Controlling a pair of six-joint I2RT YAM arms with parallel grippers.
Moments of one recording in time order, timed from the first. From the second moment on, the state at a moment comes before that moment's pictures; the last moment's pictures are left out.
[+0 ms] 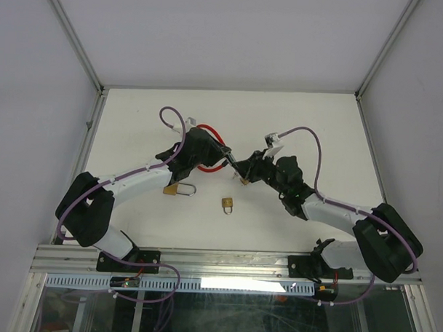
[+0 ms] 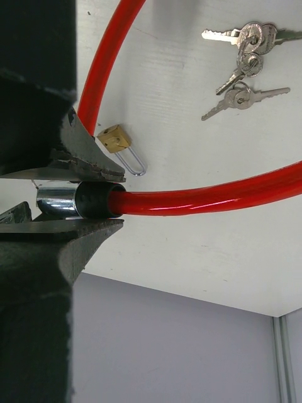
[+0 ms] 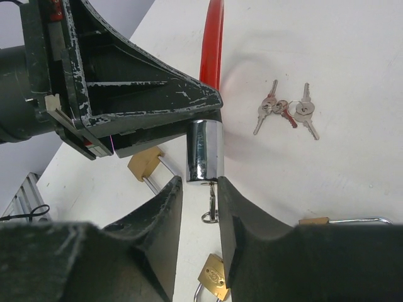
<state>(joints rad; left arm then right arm) -0.71 1.52 0.96 0.04 -0.14 -1.27 0.67 1.29 0.49 0.63 -0.12 0.56</state>
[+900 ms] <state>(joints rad) -0.71 1.52 0.96 0.03 -0.09 -1.27 0.67 1.23 0.42 0.60 -0.13 0.50</state>
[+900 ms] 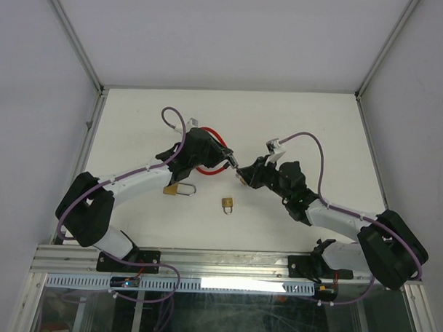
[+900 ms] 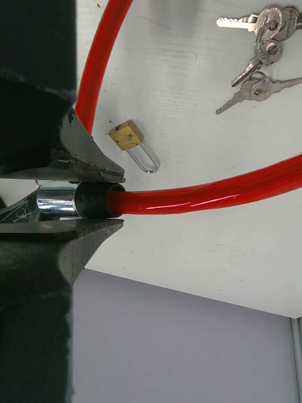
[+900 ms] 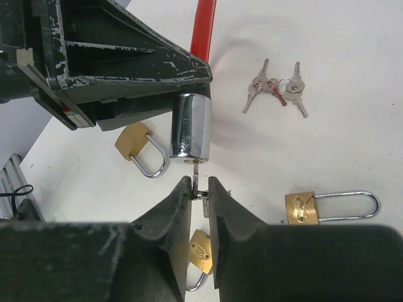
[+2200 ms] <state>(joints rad) -0.70 1.53 0.93 0.10 -0.12 -1.26 0.63 1.32 0.52 0.56 -0.23 0.53</state>
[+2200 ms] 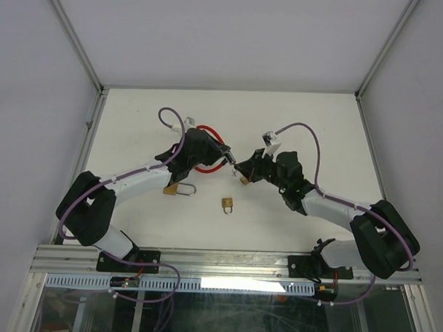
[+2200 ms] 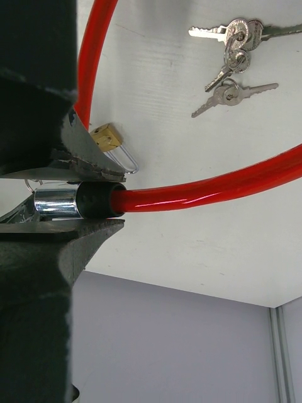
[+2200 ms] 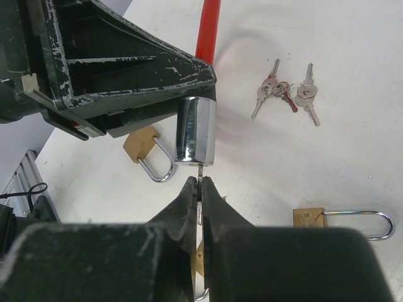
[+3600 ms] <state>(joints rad) -0.66 1.55 0.90 0.16 -0.04 -1.31 0.63 1.34 0.55 0.56 -0.26 0.49</state>
